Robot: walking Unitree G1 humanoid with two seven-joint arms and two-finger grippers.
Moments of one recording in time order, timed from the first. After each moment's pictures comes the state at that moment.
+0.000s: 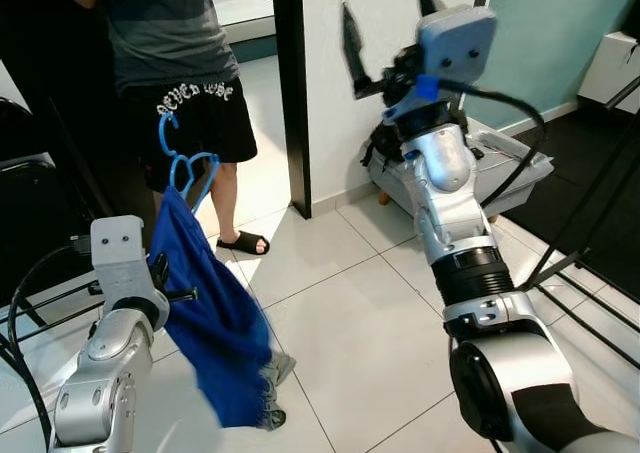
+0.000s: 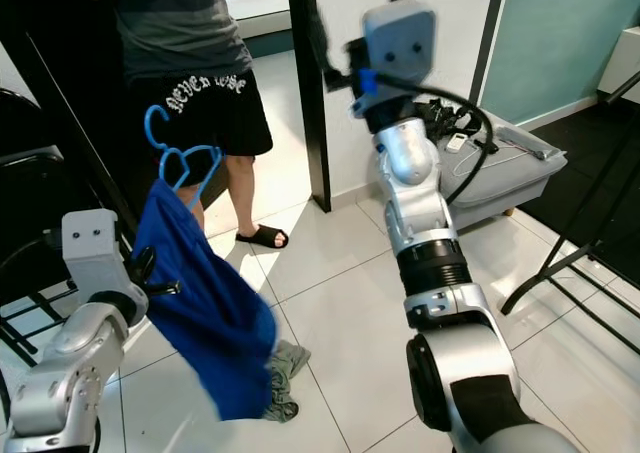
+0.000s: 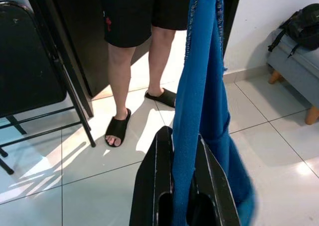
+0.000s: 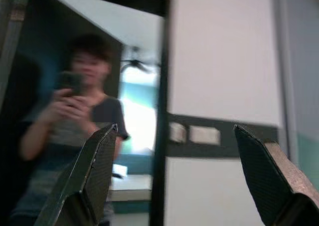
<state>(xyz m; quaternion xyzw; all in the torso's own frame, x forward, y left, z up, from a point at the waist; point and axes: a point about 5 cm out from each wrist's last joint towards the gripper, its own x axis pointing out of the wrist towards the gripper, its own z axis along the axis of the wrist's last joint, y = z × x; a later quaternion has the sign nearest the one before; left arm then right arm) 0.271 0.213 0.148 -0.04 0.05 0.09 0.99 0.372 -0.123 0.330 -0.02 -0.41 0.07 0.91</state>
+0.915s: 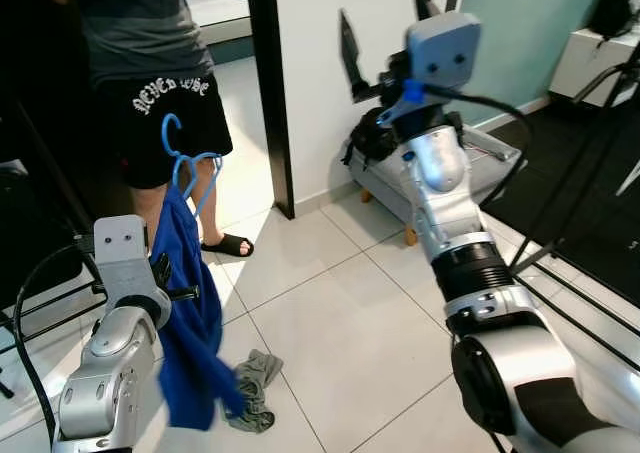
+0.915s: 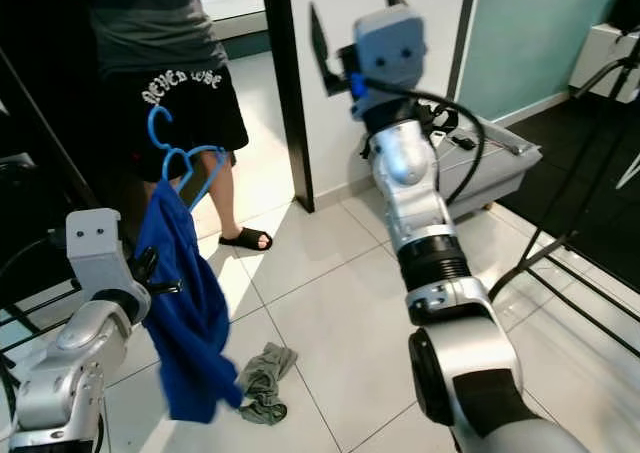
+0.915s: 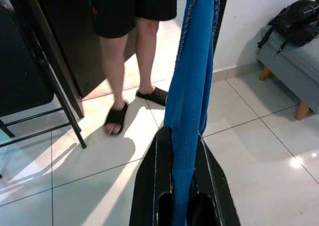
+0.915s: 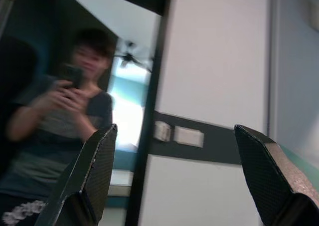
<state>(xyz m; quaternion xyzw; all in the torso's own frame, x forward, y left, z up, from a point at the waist) 0.275 0.214 0.143 -0.04 0.06 0.09 0.99 0.376 -0.121 0.329 -0.07 -0.41 0.06 0.91</state>
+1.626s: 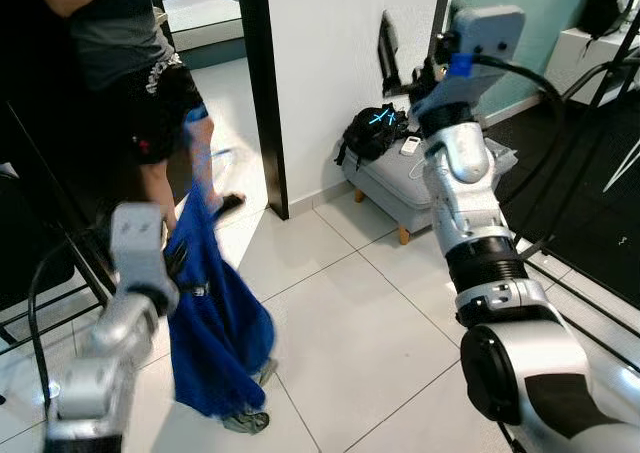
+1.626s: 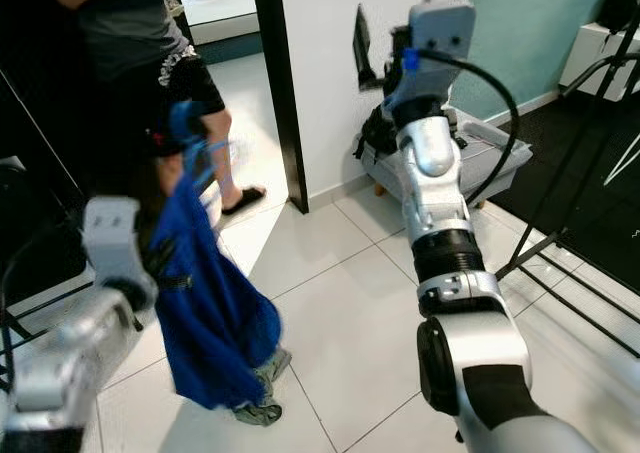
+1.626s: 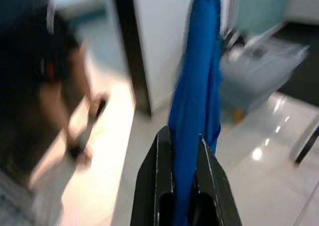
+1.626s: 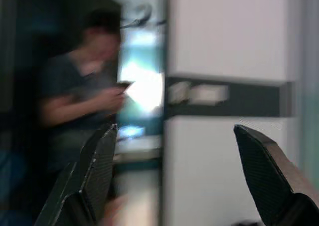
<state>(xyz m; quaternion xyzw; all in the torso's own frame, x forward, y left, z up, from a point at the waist) 0.302 0.202 0.204 0.03 -0.05 -0.10 0.99 0.386 -0.124 0.292 0.02 -0.29 0.19 0.94</state>
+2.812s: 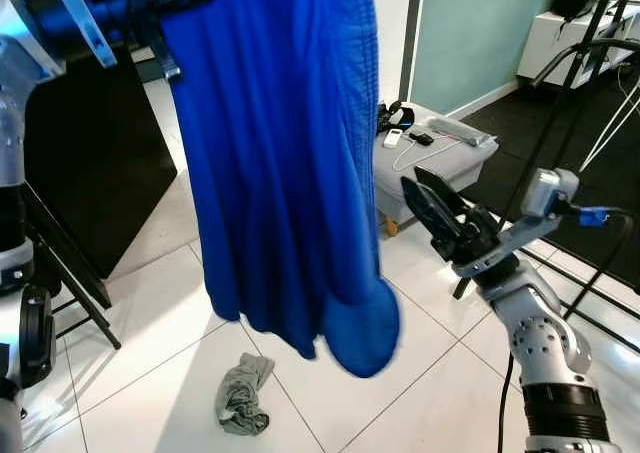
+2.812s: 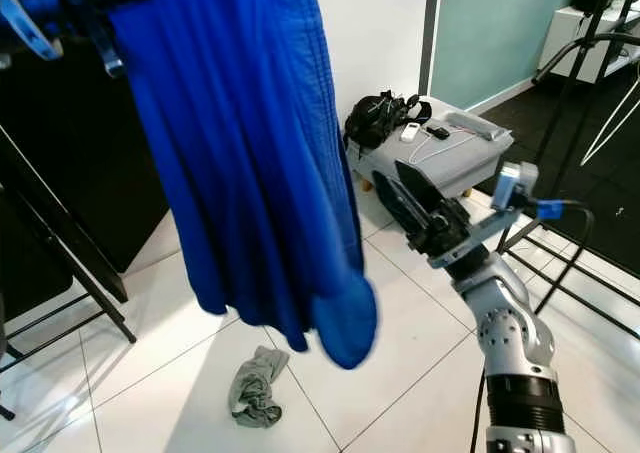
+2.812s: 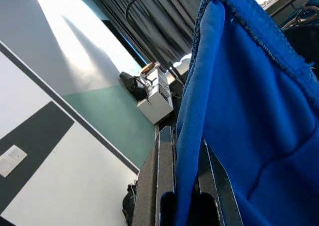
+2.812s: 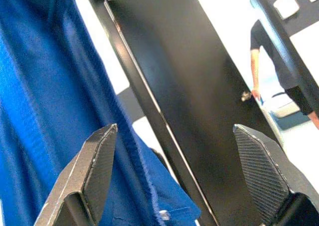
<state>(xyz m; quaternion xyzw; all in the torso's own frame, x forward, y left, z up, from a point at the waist) 0.293 0.190 0.435 0.23 -0.32 -0.41 0.82 0.303 -0.194 0.197 0.32 -0.18 0.41 0.84</state>
